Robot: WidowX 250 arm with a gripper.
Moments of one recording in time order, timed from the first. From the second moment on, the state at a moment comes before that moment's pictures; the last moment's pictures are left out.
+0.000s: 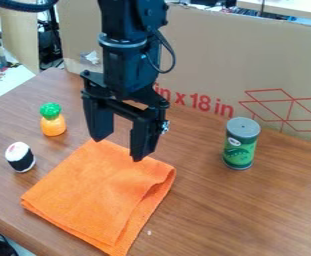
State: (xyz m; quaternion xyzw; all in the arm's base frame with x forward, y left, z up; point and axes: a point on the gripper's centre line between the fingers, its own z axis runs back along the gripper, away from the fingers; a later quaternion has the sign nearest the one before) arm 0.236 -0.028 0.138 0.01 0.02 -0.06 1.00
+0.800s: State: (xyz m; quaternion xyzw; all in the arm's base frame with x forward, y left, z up) arm 0.255 0.051 0.110 0.03 0.04 -0.01 1.00
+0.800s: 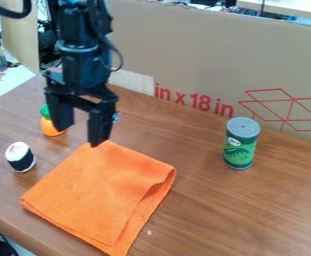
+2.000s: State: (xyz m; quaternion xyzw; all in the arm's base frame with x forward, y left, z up) arm 0.257 0.034 0.024 0.05 0.10 -0.09 0.99
